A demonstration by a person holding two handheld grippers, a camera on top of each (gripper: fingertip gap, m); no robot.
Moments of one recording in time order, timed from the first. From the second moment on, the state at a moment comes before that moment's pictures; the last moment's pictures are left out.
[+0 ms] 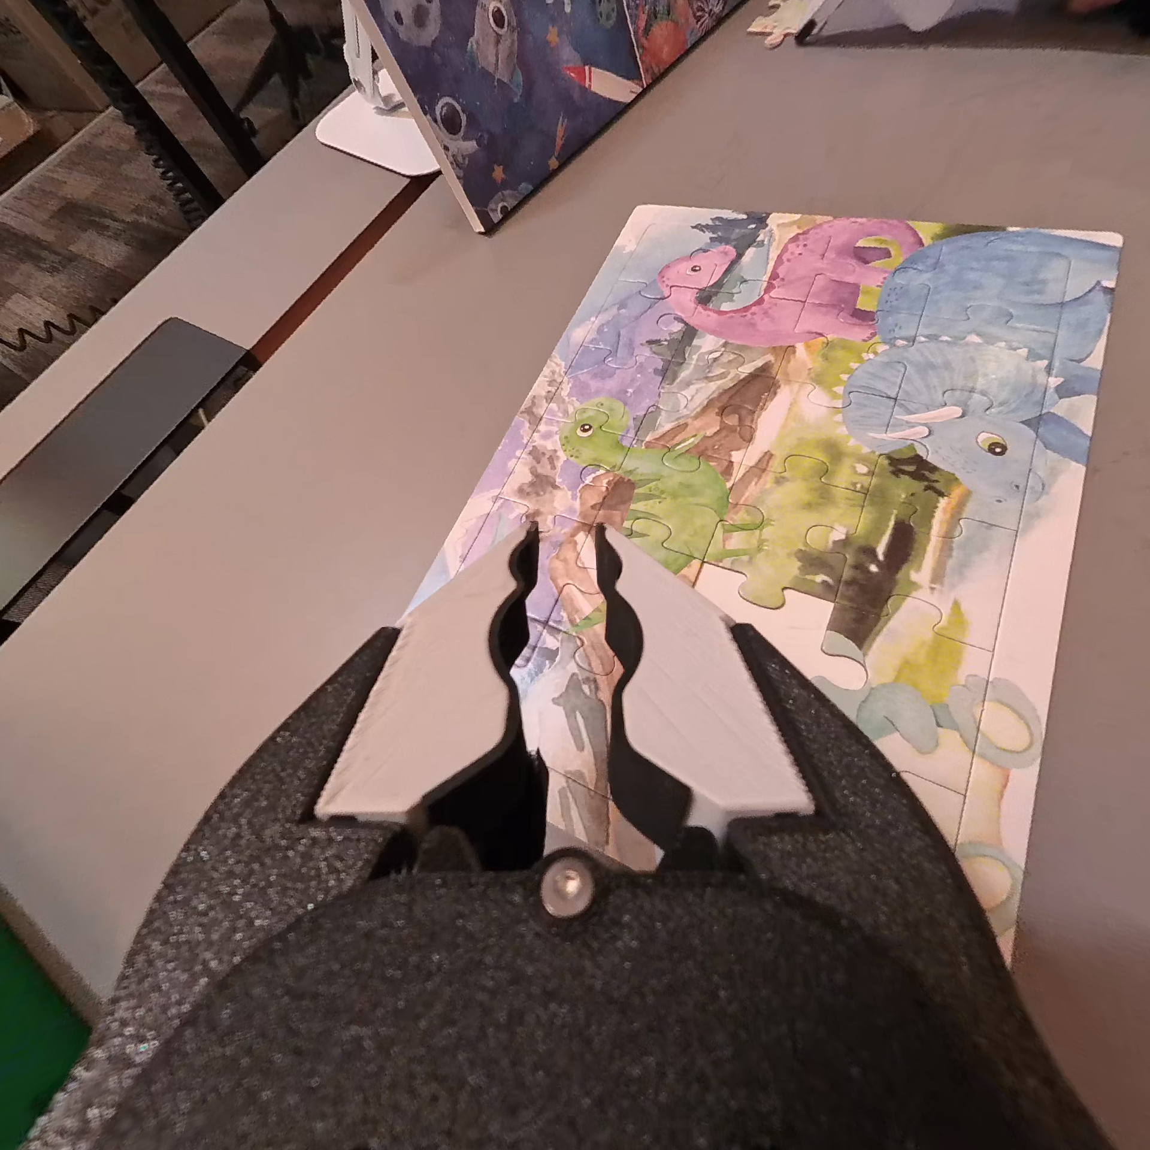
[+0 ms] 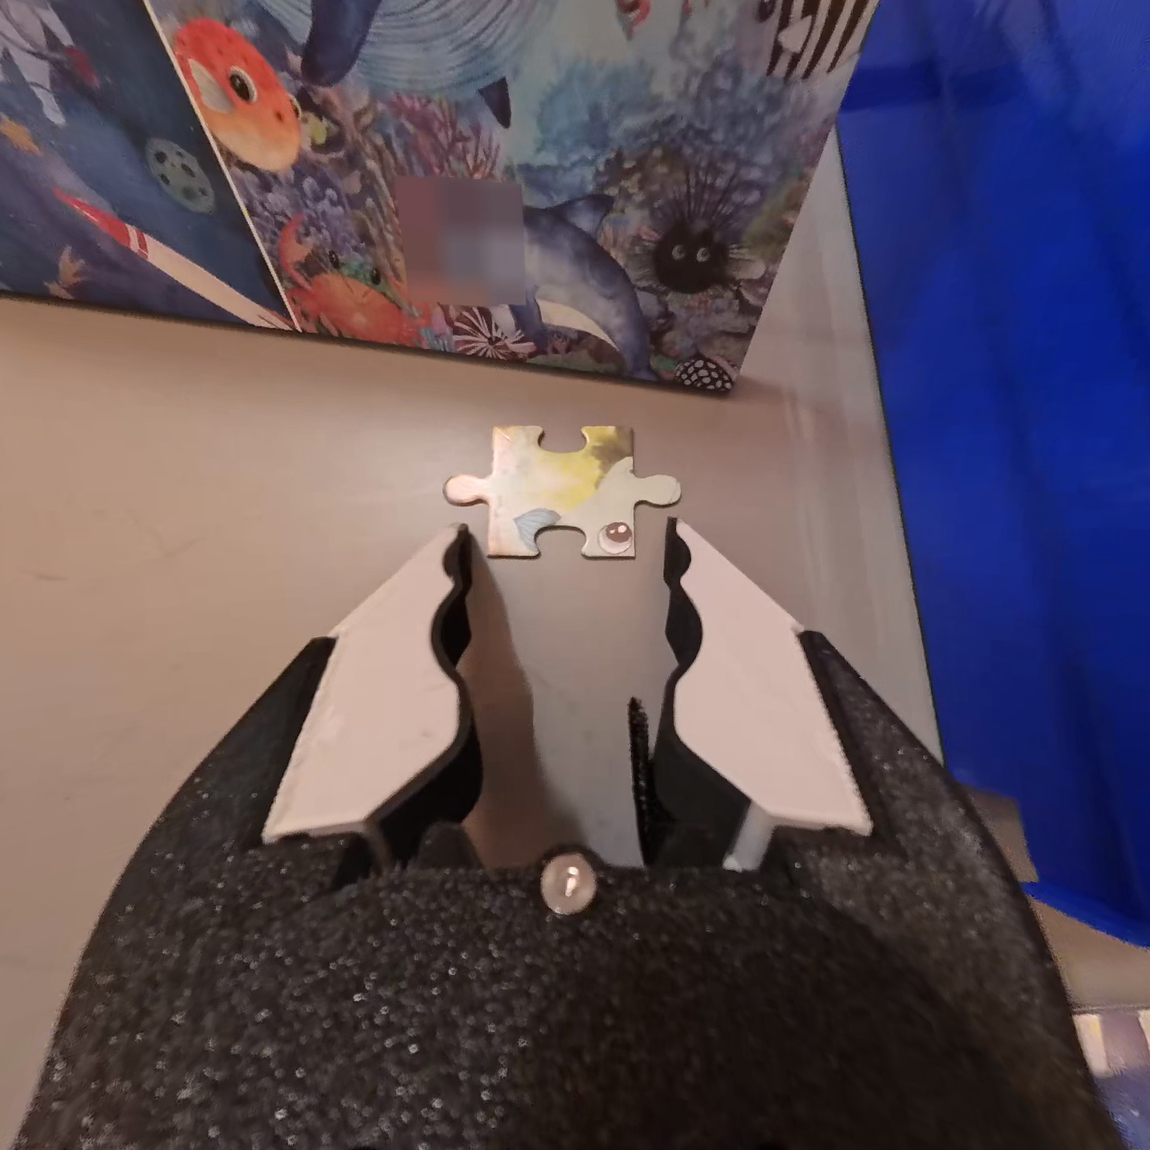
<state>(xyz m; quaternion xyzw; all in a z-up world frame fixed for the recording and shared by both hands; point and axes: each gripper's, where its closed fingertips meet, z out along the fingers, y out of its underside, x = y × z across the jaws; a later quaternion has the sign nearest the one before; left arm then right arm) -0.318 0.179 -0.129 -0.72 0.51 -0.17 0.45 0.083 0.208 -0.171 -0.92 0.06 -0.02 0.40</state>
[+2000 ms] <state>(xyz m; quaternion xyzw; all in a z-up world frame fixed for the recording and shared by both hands) -0.328 0.121 -0.140 -0.60 0.66 -0.23 -0.40 -0.324 0.106 -0.138 -0.79 -0.41 0.27 0.36</state>
